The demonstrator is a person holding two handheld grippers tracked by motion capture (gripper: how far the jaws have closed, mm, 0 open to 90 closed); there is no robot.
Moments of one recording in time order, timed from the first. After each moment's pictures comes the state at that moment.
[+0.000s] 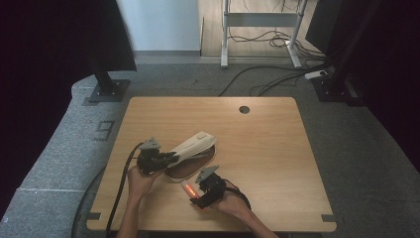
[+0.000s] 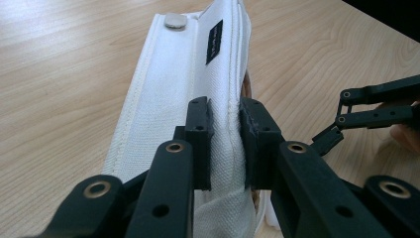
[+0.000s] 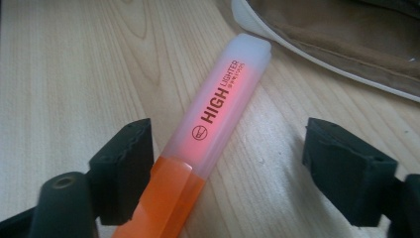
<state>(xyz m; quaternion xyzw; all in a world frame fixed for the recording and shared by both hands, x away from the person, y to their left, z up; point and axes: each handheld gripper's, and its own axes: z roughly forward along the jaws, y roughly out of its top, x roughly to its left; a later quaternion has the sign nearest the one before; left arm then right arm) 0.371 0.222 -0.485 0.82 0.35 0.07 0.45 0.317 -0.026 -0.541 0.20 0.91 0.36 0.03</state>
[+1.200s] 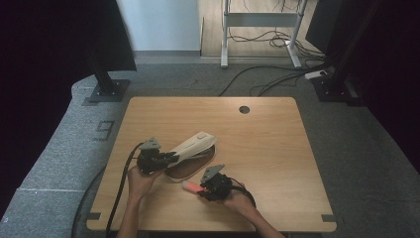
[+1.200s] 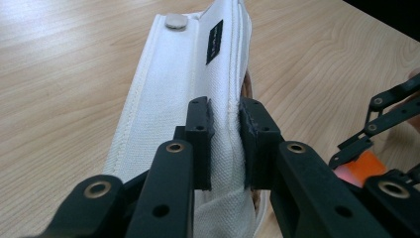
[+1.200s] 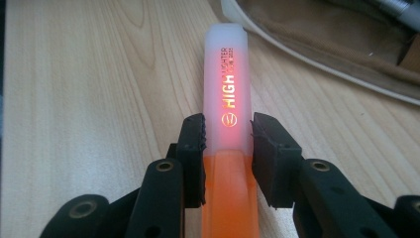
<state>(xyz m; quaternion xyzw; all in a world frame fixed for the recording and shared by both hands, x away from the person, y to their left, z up) 0.371 0.222 -0.485 0.82 0.35 0.07 0.45 0.316 -0.044 -0.530 0.18 0.91 0.36 0.05</state>
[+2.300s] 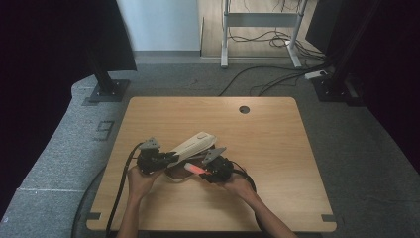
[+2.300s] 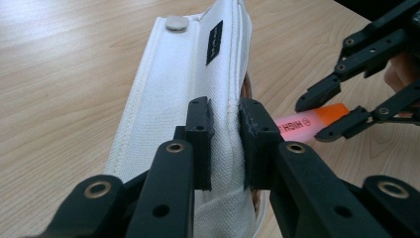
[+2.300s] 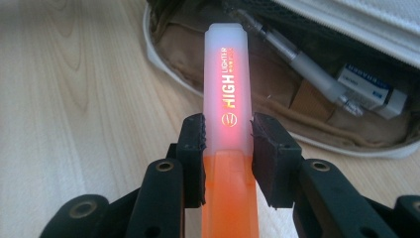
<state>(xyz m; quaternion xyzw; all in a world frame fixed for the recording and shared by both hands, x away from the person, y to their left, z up) 0.371 0.222 -0.483 0.82 0.35 0.07 0.45 0.360 -0.047 -0.505 0.21 0.91 0.35 0.08</state>
